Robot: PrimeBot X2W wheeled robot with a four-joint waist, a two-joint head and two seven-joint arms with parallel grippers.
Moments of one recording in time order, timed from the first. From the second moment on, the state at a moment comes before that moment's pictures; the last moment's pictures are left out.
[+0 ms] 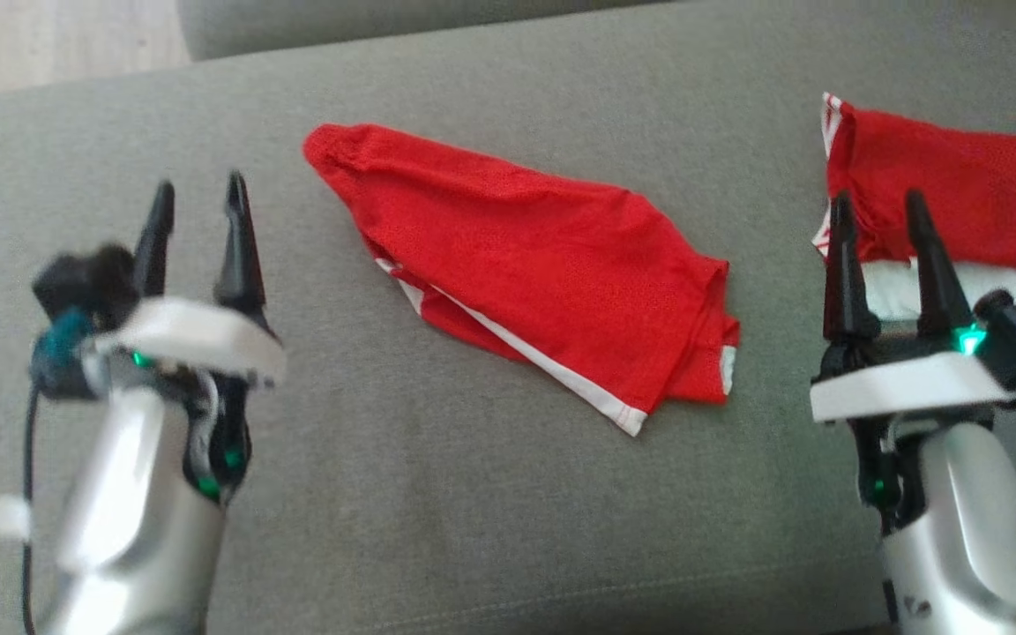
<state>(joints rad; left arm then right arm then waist) -0.44 0.15 -0.21 0.44 -0.41 0.05 -0.25 -0.28 -0.05 0.01 0.24 0.22 0.13 -0.22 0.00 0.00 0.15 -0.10</state>
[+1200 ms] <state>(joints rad) -0.14 0.05 -0.16 0.19 -0.32 0.02 -0.26 -0.16 -0.10 0.35 0.52 0.06 0.13 -0.05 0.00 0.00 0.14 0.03</state>
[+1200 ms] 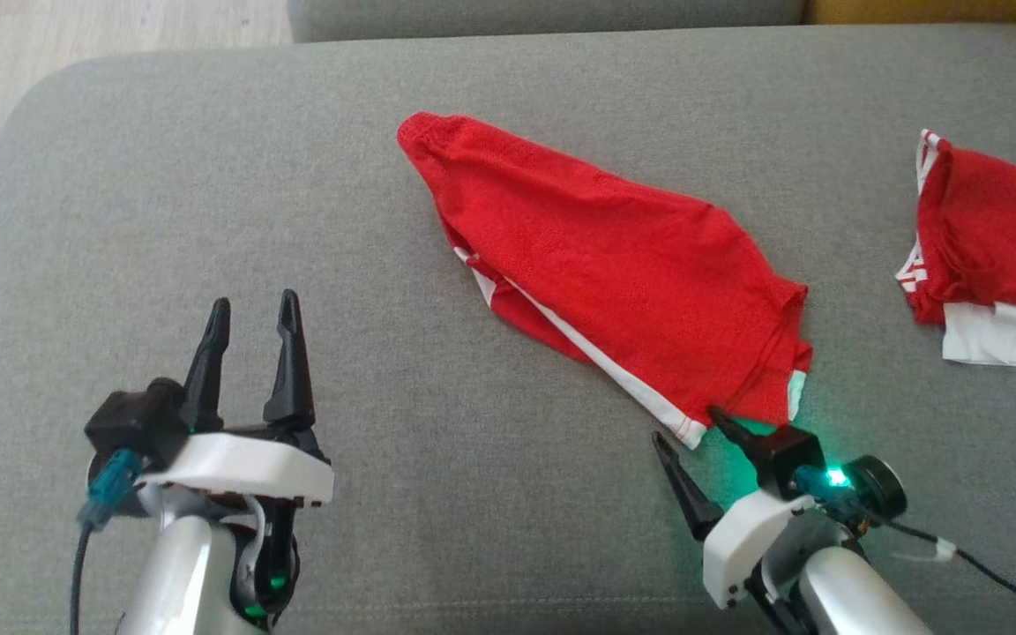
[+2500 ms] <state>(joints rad) -0.15 0.04 -0.19 0.23 -0.33 0.01 -0.26 -0.19 -0.14 0.14 0.33 0.08 0.13 -0.04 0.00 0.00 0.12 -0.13</state>
